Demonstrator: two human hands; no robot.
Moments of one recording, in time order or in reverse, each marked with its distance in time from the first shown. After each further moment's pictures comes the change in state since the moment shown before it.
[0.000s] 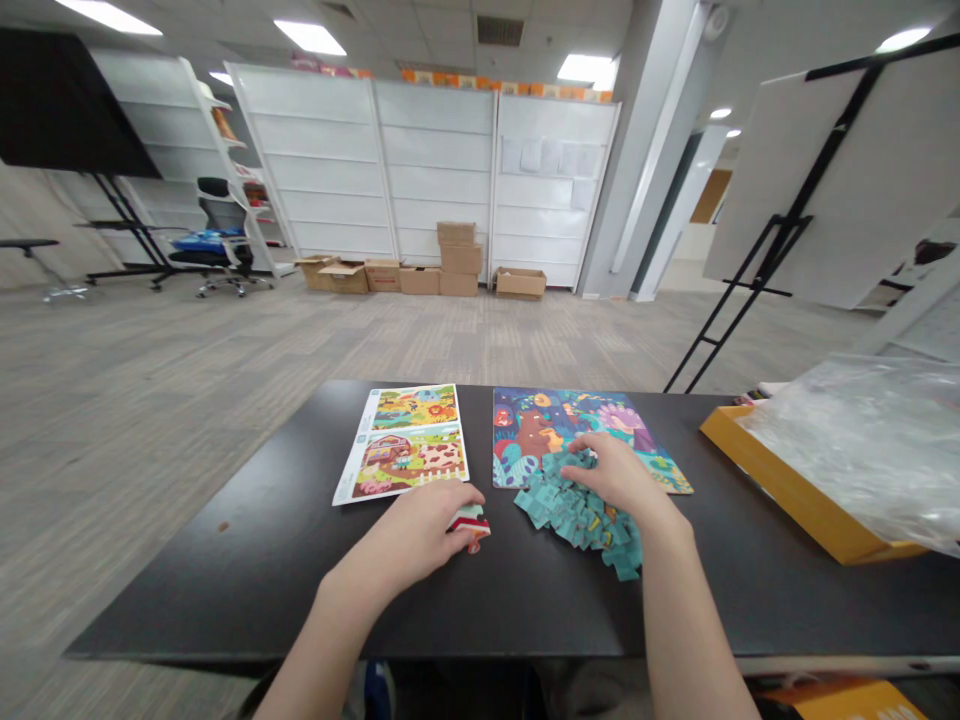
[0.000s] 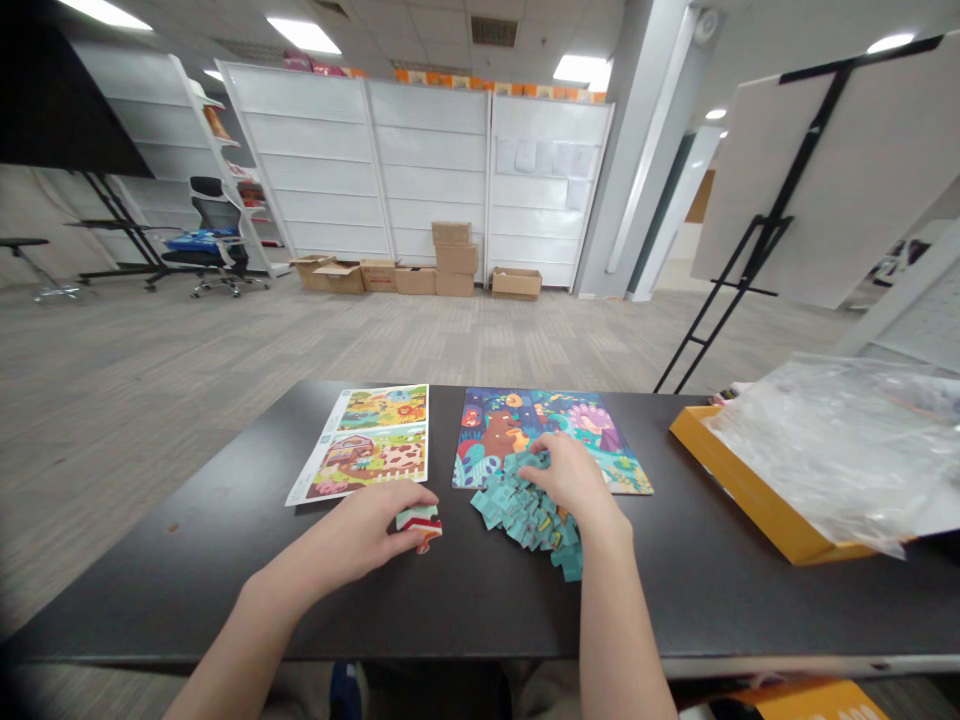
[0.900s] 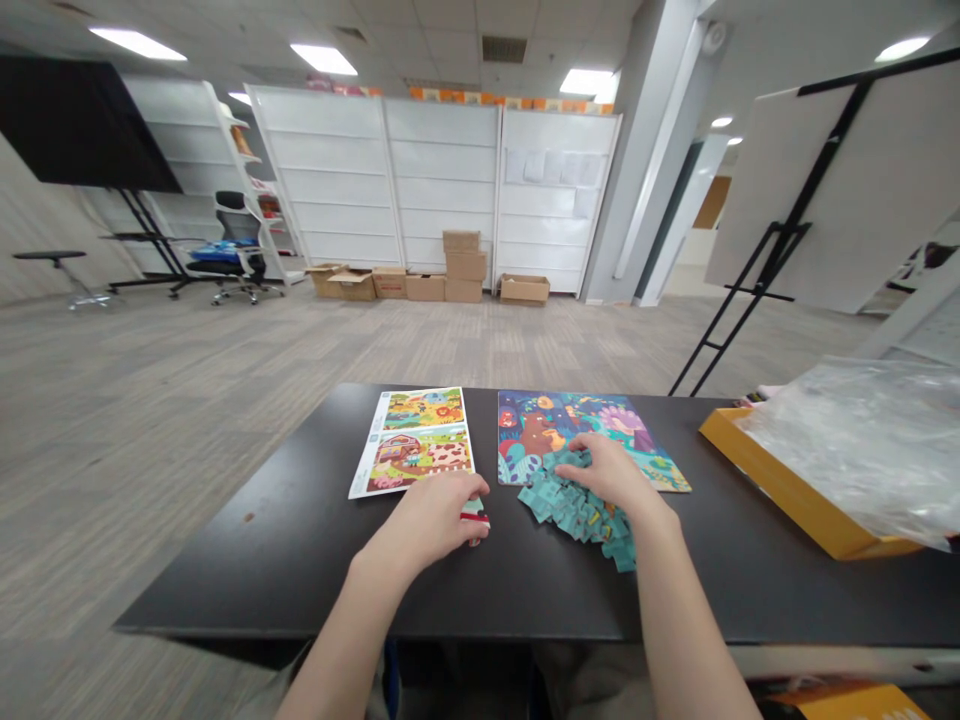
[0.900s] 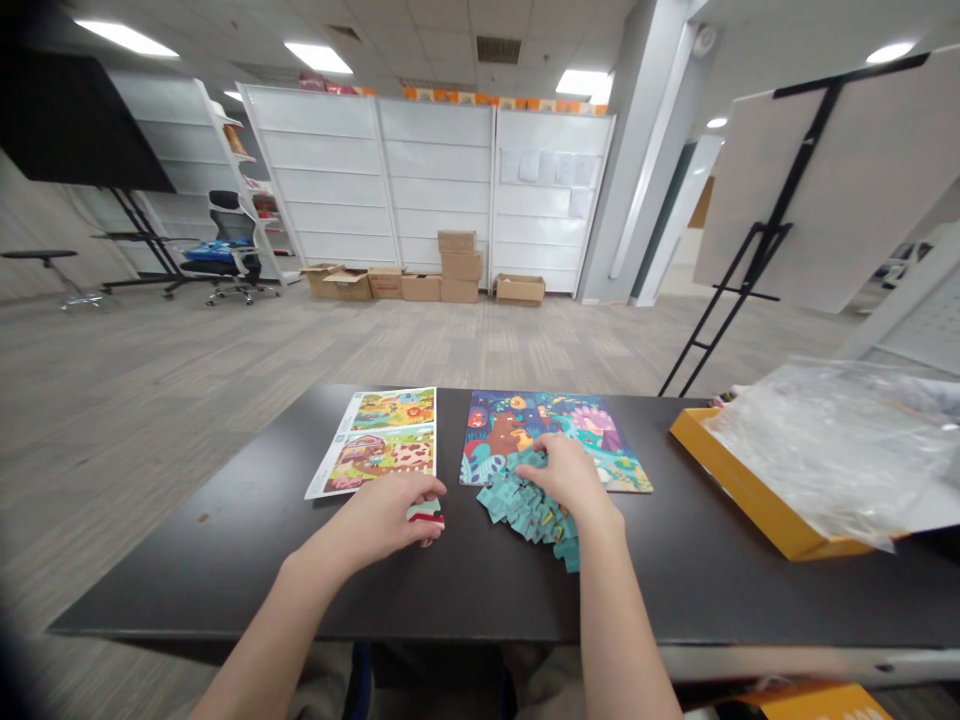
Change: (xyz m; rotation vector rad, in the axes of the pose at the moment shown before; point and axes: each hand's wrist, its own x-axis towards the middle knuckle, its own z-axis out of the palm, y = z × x) left_hand 0.004 0.011 -0.004 0.106 0.019 -0.089; right_hand 0.001 -0.003 0.006 -0.012 -0.003 -0.004
